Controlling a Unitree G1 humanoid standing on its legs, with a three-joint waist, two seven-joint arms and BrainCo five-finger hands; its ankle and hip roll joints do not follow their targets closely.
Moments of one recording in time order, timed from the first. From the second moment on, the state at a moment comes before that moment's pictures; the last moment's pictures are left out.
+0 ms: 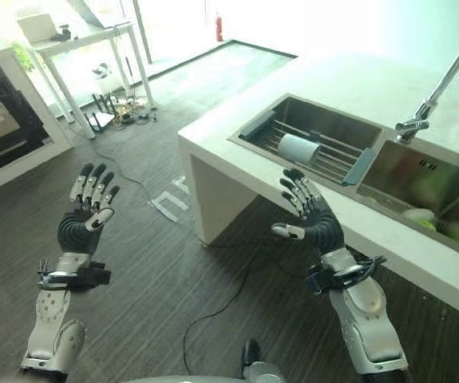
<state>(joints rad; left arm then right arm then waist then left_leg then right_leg) 0.09 0.37 0.00 -0.23 -0.61 -0.35 -0.06 0.07 -0.51 0.00 -0.28 0.45 -0.22 0.19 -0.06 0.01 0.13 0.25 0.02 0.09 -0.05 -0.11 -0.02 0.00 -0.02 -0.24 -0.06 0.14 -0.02</state>
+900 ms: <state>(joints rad) -0.03 0.38 0.06 -0.26 -0.80 -0.37 -0.13 0.17 -0.48 -0.17 -0.46 0.47 -0.16 0.21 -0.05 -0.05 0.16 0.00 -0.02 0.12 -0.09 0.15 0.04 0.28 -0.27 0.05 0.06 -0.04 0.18</state>
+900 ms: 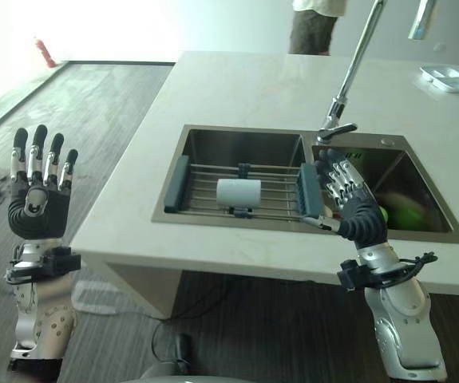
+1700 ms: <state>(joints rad) 0.00 0.46 0.00 -0.42 -0.57 -0.24 -0.27 0.09 -0.49 -0.06 -0.35 0.45 -0.09 0.05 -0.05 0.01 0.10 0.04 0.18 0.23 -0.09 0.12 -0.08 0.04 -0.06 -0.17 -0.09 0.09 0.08</state>
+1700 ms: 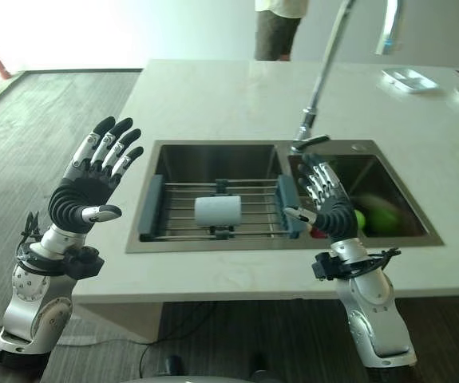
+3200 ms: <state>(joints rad) -0.12 0.61 -0.12 -0.20 -0.10 0.03 -0.15 -0.02 -0.62 -0.02 -0.31 0.40 -0.01 0.16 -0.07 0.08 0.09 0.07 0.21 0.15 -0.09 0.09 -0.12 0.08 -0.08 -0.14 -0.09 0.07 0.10</state>
